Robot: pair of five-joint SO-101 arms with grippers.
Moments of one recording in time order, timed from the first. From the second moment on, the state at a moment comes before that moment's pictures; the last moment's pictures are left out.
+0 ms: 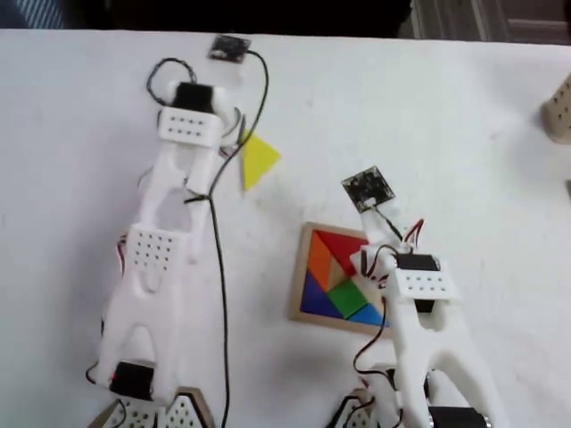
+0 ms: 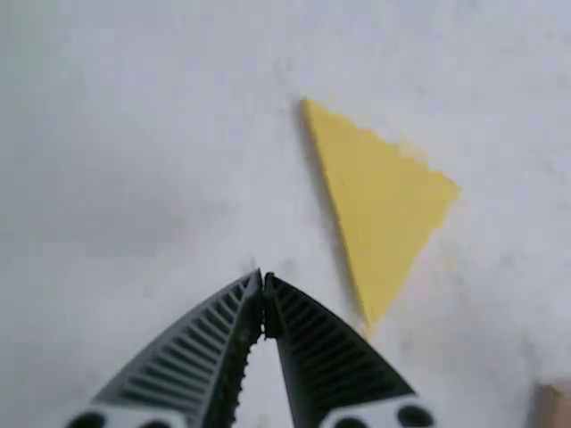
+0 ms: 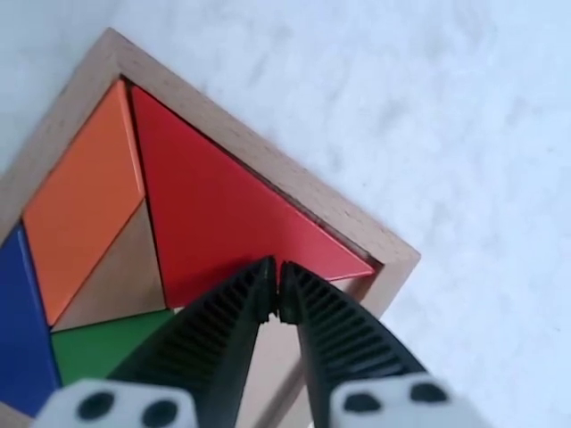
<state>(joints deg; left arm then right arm) 4.0 64.4 -81.8 100.5 2.2 -3.3 -30.2 65.8 36.5 30.0</state>
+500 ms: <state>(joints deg) -12.3 63.8 -79.6 102.4 3.6 -6.5 -25.5 44.0 48.1 15.9</state>
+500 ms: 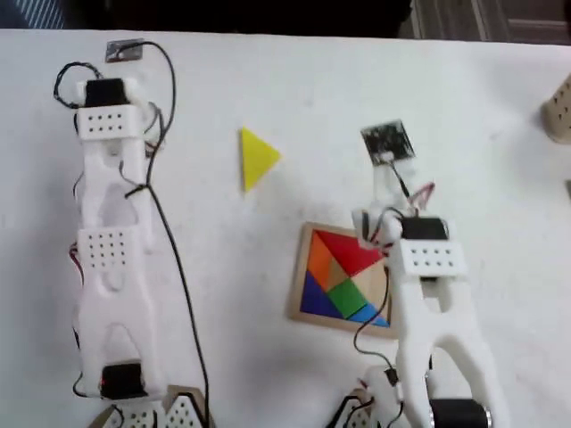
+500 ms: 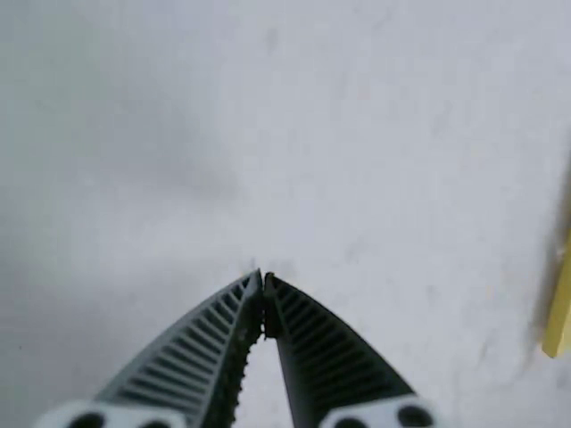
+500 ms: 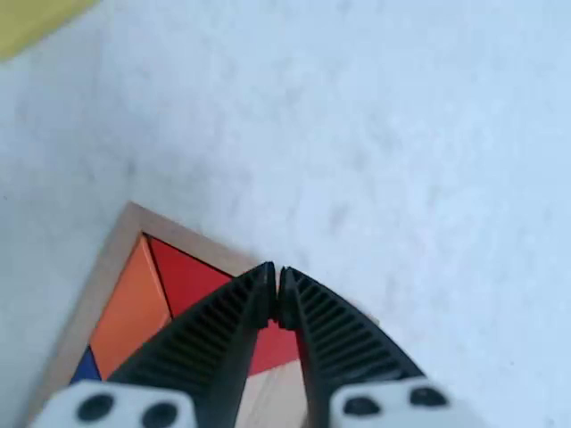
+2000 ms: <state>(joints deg) -16.6 -20.3 48.4 39.0 2.9 -20.4 80.2 -83.4 60.3 4.0</state>
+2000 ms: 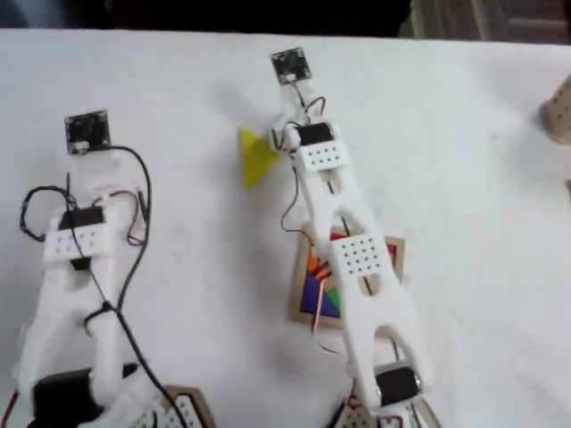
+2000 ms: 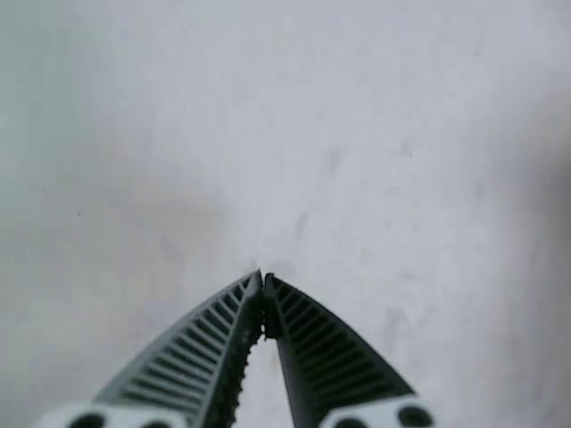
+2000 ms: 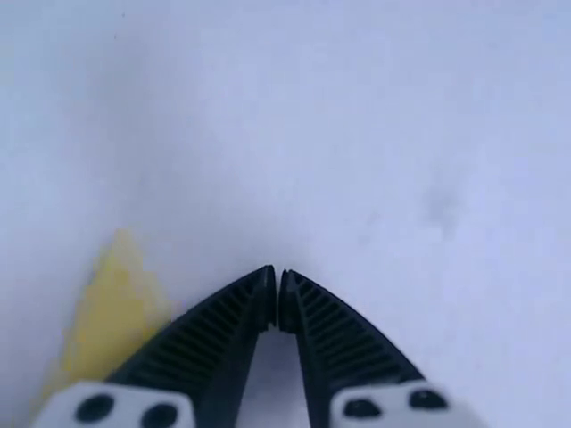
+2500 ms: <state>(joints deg) -16.6 -20.3 48.4 39.0 2.9 -23.6 80.5 -92.8 88.2 -8.5</state>
